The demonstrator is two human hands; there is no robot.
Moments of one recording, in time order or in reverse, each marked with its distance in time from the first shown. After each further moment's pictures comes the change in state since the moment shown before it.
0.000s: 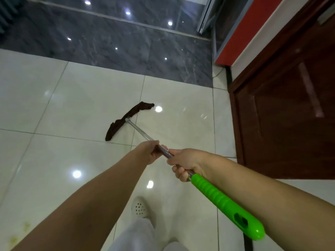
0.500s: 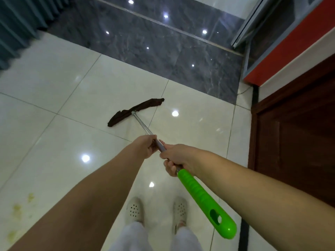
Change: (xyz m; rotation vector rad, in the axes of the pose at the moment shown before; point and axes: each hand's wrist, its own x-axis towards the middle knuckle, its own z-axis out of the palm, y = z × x) left_hand 0.032 0.054 -0.017 -0.127 0.143 0.069; right_hand 0.038 -0.068 0.022 -0.089 -0.024 0.002
